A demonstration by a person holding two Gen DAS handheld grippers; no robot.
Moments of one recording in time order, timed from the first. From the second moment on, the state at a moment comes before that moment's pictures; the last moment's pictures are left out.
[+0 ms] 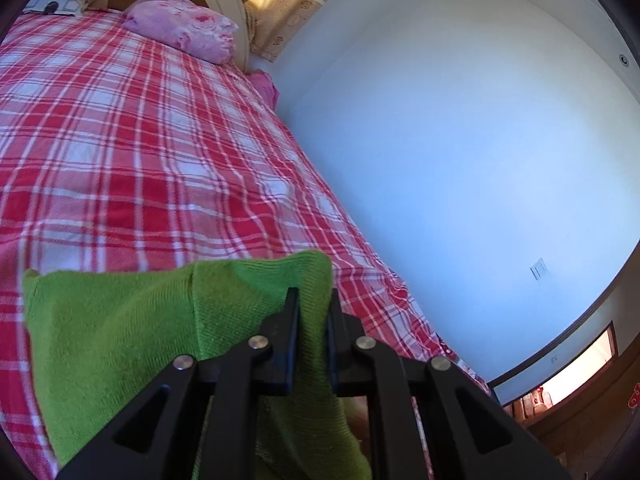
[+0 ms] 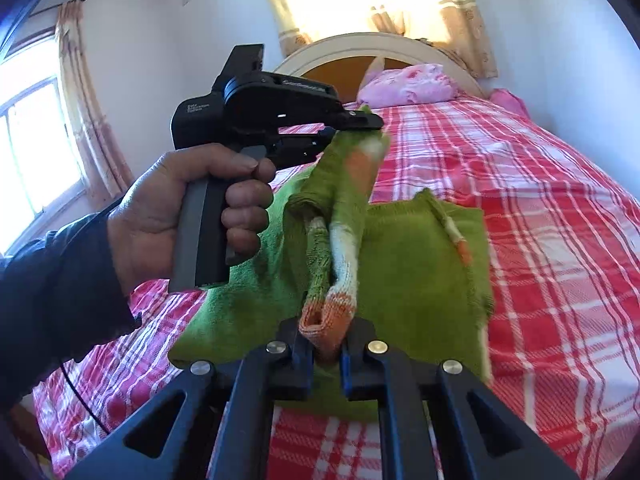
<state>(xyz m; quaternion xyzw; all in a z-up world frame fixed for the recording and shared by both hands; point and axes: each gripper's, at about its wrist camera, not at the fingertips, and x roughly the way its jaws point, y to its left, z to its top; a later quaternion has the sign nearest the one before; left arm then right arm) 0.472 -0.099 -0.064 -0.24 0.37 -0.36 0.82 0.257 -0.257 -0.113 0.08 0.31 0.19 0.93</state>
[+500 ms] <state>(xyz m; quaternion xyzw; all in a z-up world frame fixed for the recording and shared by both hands) 0.470 -0.165 -0.080 -0.15 0.41 -0.36 0.82 0.251 -0.310 -0.143 0.14 0.36 0.13 0.91</state>
